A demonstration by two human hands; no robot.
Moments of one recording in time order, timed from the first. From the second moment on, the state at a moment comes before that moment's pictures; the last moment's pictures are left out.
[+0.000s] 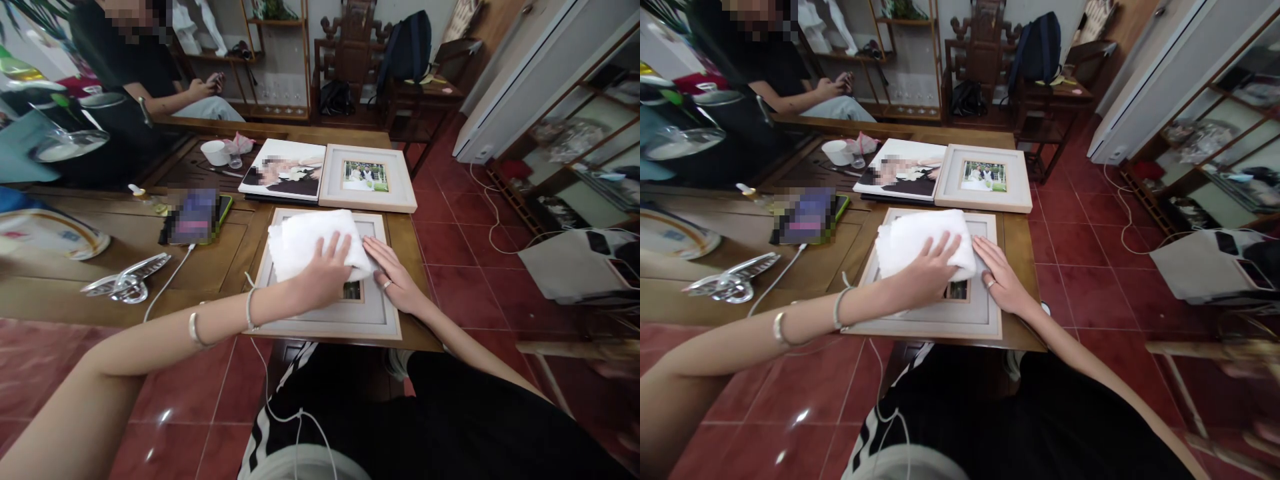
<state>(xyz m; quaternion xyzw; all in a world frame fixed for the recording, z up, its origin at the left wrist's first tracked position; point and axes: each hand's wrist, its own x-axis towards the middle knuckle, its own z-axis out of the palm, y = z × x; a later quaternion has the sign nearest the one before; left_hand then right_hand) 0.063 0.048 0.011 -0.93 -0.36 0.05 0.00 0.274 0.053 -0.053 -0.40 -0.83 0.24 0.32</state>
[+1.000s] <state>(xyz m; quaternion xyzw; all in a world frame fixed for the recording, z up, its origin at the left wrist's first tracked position) -0.022 -0.016 0.021 -0.91 -0.39 0.06 -0.09 0.273 0.052 -0.055 -0.40 -0.82 0.25 0.33</state>
